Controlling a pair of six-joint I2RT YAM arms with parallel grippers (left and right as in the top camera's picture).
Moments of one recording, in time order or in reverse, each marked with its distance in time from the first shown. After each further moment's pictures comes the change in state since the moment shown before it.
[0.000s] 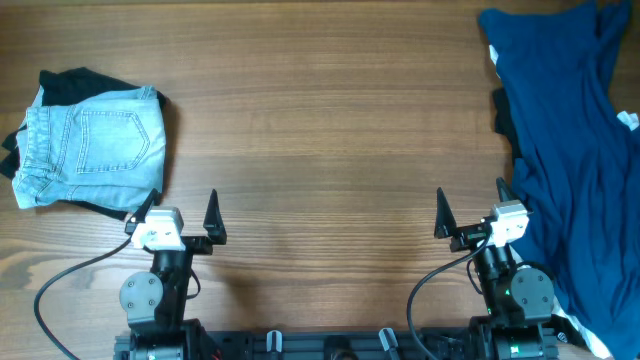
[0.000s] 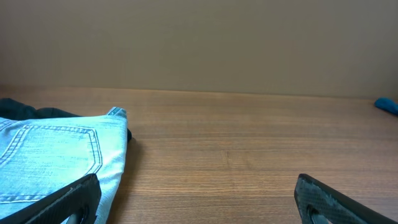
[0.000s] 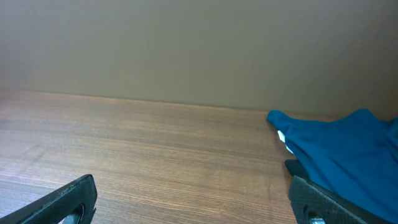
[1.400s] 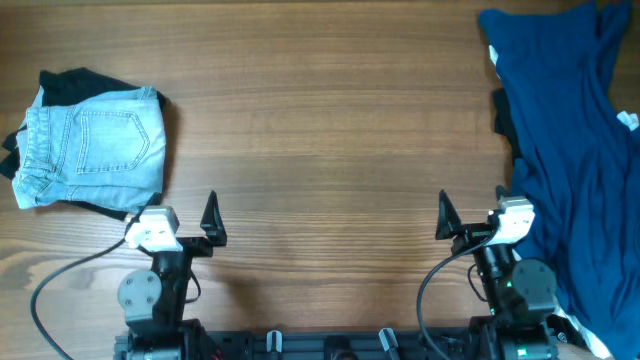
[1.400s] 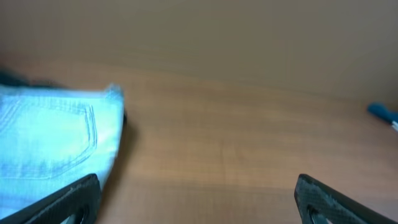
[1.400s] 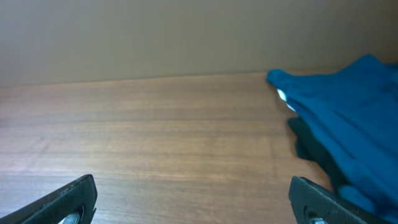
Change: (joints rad) left arm 0.000 0.002 0.044 -0.101 -0.006 -0.091; right arm 0.000 0.052 0.089 -0.183 0.037 0.122
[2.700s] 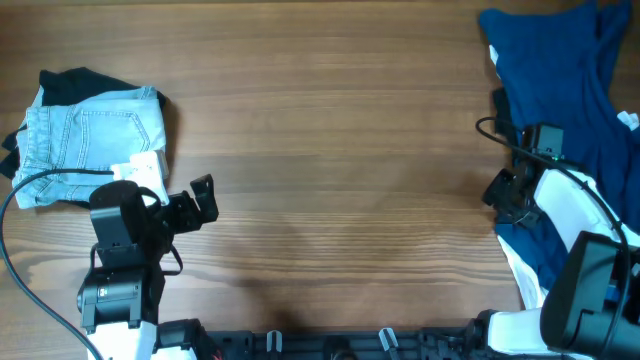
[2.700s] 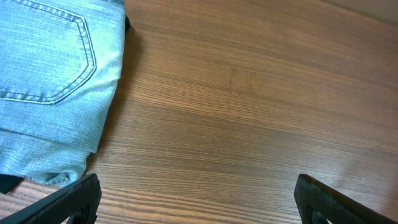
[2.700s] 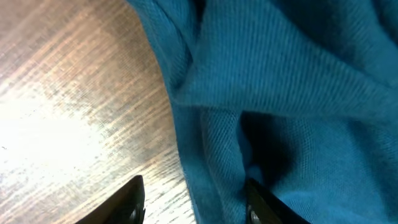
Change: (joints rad) left arm 0.000 0.721 0.570 -0.424 0.000 -0.024; right arm -0.305 1.534 0.727 -0.483 0.198 0.330
